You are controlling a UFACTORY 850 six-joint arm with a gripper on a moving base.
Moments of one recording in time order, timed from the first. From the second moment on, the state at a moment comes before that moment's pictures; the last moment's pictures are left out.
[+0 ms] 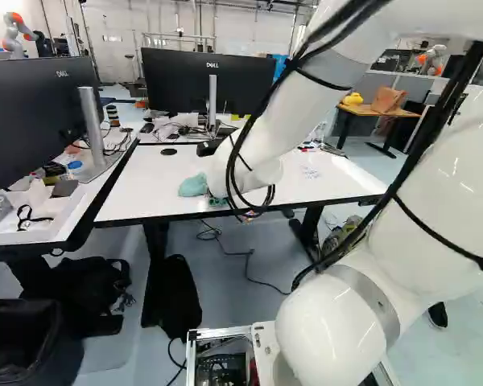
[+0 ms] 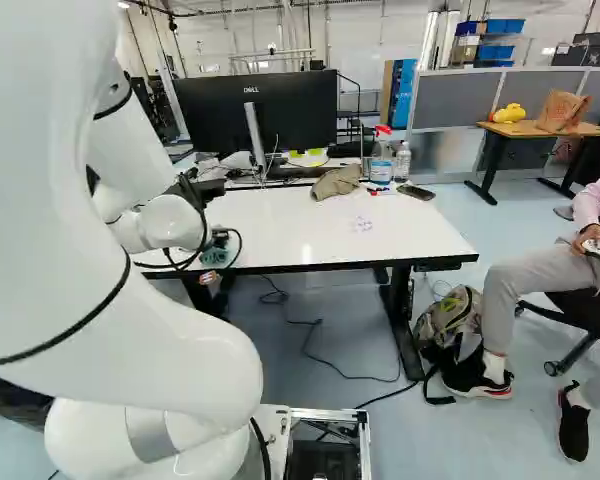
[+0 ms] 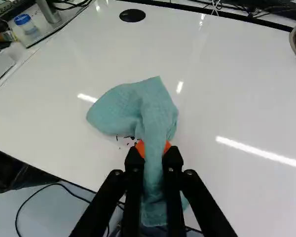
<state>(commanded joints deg) 21.9 4.8 -22.5 0.0 18.6 0.0</state>
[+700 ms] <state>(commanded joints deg) 19.6 -5.1 -32.7 0.0 18.6 0.0</state>
